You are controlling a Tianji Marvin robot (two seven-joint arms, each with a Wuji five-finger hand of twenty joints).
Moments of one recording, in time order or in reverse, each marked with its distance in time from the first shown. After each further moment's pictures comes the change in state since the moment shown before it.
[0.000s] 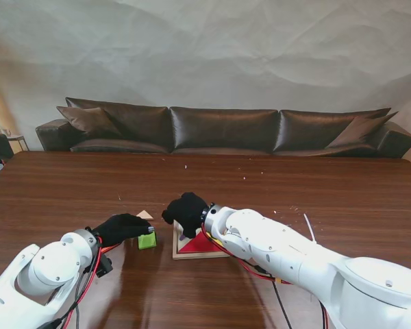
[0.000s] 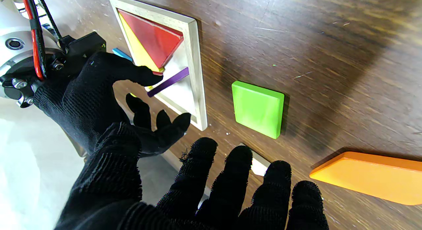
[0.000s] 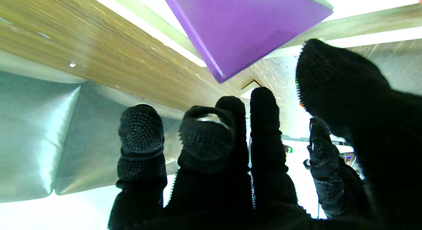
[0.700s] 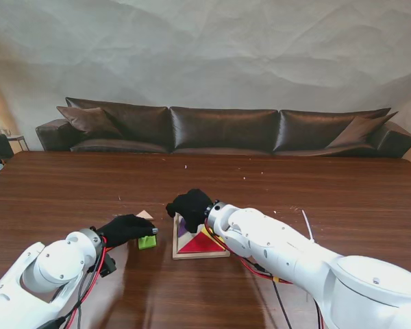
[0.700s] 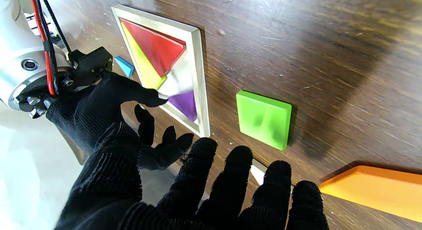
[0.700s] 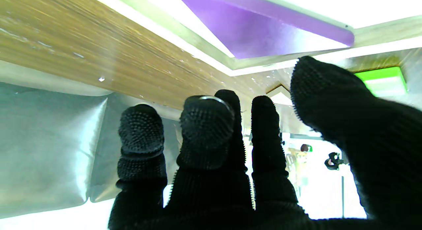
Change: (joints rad) left arm -0.027 0.001 0.032 0.023 -0.007 -0.002 -0.013; right arm 0.006 -0.042 0.008 0.105 0.063 0.004 -0.018; left_hand 0.000 0.000 0.000 0.000 0.000 0.000 0.000 0.000 0.000 0.000 0.000 0.000 0.000 0.001 0.001 0.000 0.000 0.000 0.000 0.000; right_hand 0.001 0.144 -0.002 0.019 -0.114 -0.006 0.025 -0.052 -0.023 0.036 -0.116 -0.190 0.000 0.019 -0.105 -0.046 0.000 0.000 0.000 0.000
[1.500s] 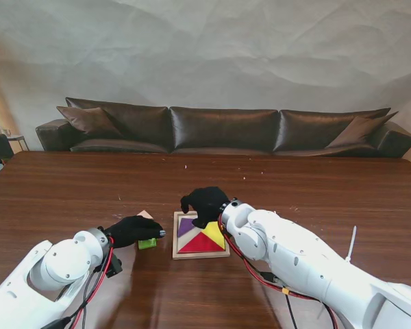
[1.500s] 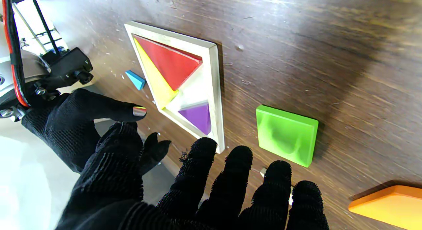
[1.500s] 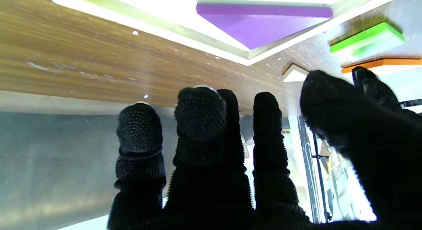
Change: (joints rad) left arm -0.024 0.003 0.047 -0.001 -0.003 -0.011 -0.012; right arm -0.158 0.204 0.289 -0.393 0.042 0.105 0.252; left_hand 0.010 0.000 0.000 0.000 0.000 0.000 0.000 0.000 0.000 0.000 0.000 0.000 0.000 0.000 0.000 0.000 0.000 0.000 0.000 0.000; right_hand -0.063 0.177 -0.044 0.003 0.043 -0.029 0.009 -0.012 -0.011 0.016 -0.044 -0.053 -0.036 0.059 -0.060 -0.014 0.000 0.021 -0.011 -0.004
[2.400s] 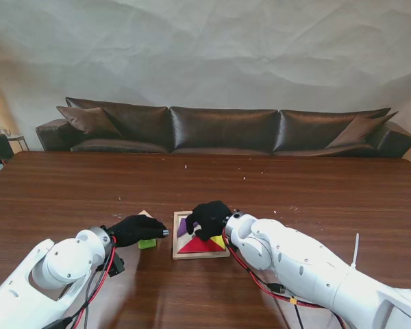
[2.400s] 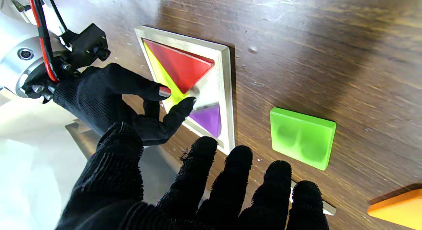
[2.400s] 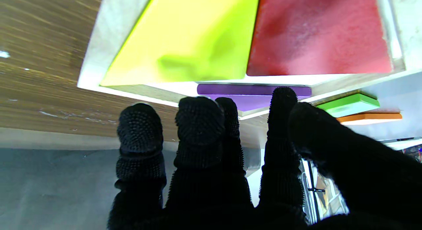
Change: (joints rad) left arm -0.006 0.001 0.011 -0.010 -0.003 -0.009 -0.006; right arm -0.013 0.037 -0.056 -0.018 -0.013 0.005 0.071; left_hand 0.000 0.000 0.000 0.000 0.013 0.005 0.002 0.000 0.002 0.000 0.000 0.000 0.000 0.000 0.000 0.000 0.000 0.001 0.000 0.000; right_hand -0.012 0.360 -0.047 -0.014 0.070 -0.178 -0.004 -0.185 -0.101 0.002 0.061 0.119 -0.080 -0.004 0.084 0.029 0.000 -0.006 0.000 0.003
